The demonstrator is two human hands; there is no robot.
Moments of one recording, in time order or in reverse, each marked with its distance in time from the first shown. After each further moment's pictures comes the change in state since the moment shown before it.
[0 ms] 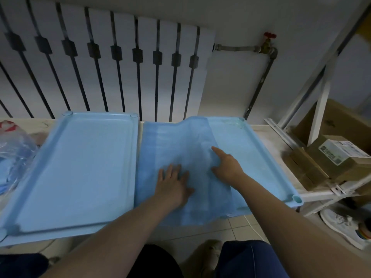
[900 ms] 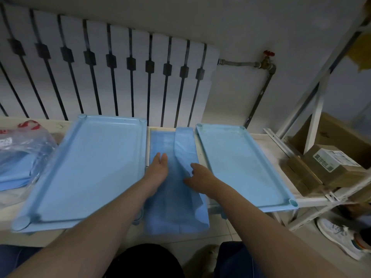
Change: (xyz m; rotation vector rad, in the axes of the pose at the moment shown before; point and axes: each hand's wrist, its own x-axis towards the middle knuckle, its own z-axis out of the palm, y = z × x) left_hand -0.007 -0.050 -0.039 -1.116 0.187 -0.392; right_hand -0.048 -0.083 0.030 0.156 -0.213 -0.037
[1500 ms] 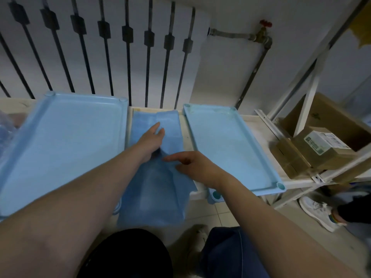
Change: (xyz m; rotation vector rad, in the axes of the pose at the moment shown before) left_hand 0.053 0.027 0.025 -0.056 -0.075 -0.011; right_hand -0.010 0.032 -0.019 0.289 -0.112 -0.218
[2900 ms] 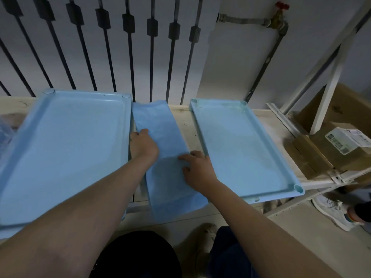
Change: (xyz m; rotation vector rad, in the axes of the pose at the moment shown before) left_hand 0.016 -0.029 -0.009 0.543 0.348 -0.003; right_hand 0.047 0.048 0.033 -0.573 0.255 0.069
